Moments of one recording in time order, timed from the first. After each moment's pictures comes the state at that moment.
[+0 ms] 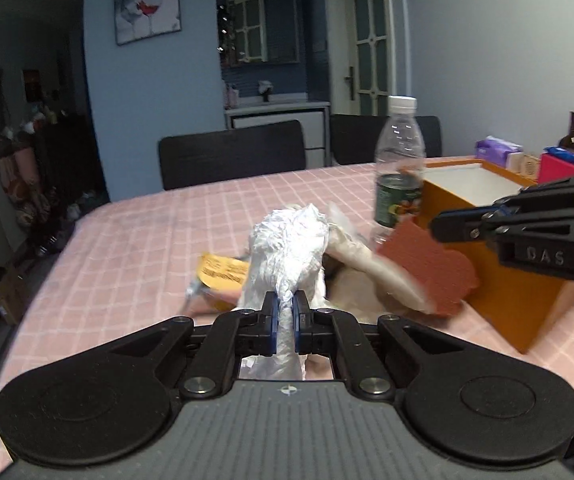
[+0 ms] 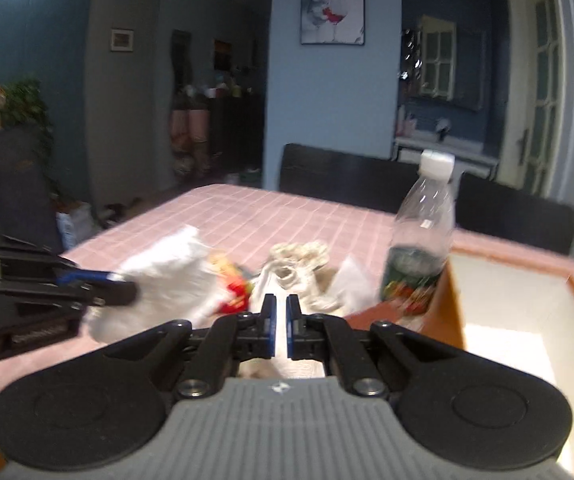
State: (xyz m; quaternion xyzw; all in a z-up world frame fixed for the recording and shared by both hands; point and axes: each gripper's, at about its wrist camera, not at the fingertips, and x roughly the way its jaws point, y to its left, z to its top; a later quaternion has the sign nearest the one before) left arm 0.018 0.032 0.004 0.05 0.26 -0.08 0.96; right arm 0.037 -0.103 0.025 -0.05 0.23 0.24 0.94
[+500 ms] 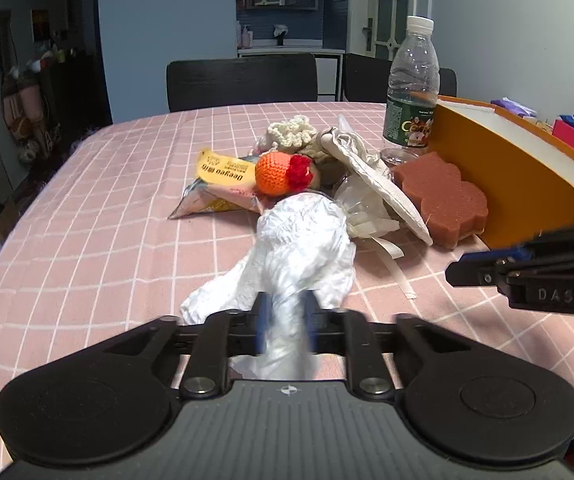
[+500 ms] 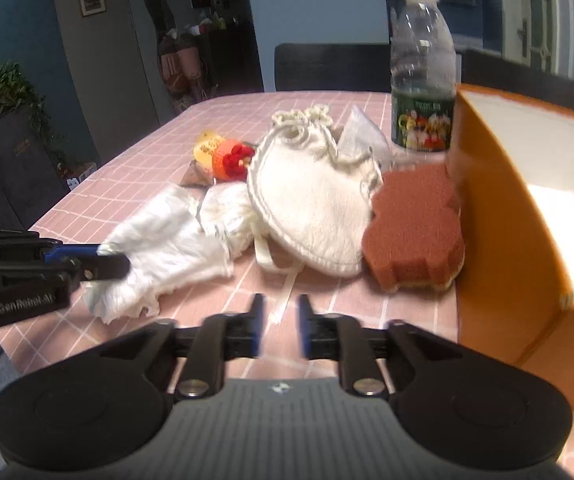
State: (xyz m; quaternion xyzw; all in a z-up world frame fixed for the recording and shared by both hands) left arm 0.016 0.038 -0.051 0.03 0.33 -0.06 0.94; right arm 0.035 -0.109 -0.046 -0.01 0.35 0.23 0.91
